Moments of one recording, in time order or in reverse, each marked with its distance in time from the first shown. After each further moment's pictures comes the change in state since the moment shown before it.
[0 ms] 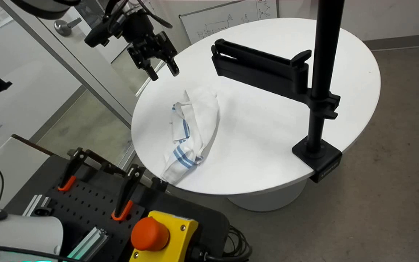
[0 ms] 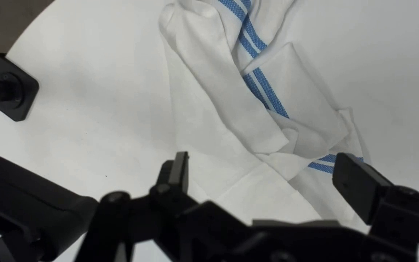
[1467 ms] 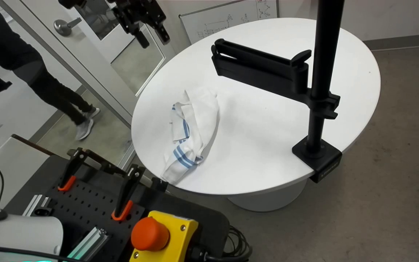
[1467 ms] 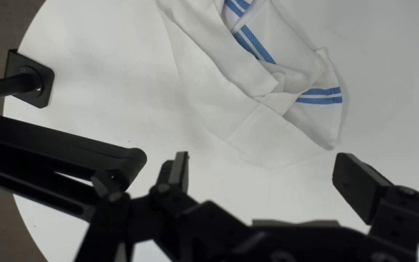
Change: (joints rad) arm -0.084 -0.209 0.047 -0.059 0.082 0.001 0.018
